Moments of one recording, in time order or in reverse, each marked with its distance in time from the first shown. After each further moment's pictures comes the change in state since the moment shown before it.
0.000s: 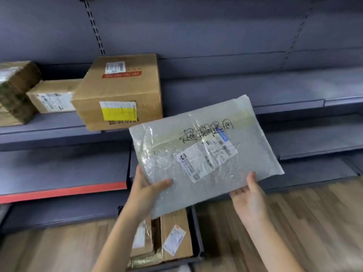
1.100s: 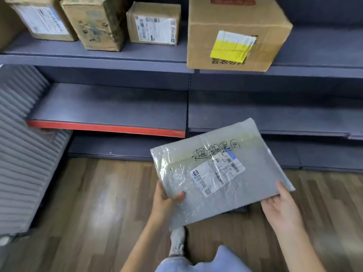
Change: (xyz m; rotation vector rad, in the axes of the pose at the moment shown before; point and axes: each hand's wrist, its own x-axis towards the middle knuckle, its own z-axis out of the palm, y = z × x) left_hand -0.123 -0.121 -0.224 -0.251 0.328 -0.299; right_hand -0.103 0.192 0.026 -0.127 0.310 0.240
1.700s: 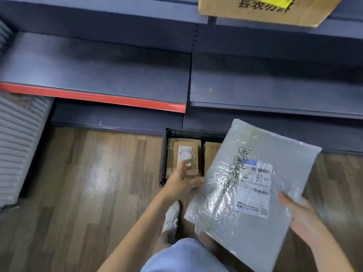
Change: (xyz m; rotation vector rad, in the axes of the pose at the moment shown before) left_hand 0.079 -0.019 0.023 0.500 -0.352 -0.168; right_hand 0.056 -0.007 -0.049 -0.649 -0.072 0.127
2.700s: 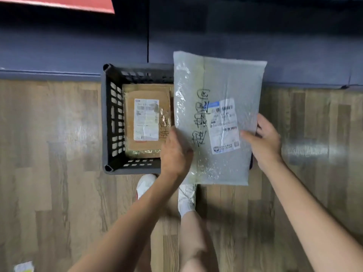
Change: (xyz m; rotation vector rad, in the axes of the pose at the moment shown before) left_hand 0.268 -0.179 0.103 0.500 0.303 -0.098; right_hand 0.337 0.123 -0.015 -0.476 0.174 -0.208
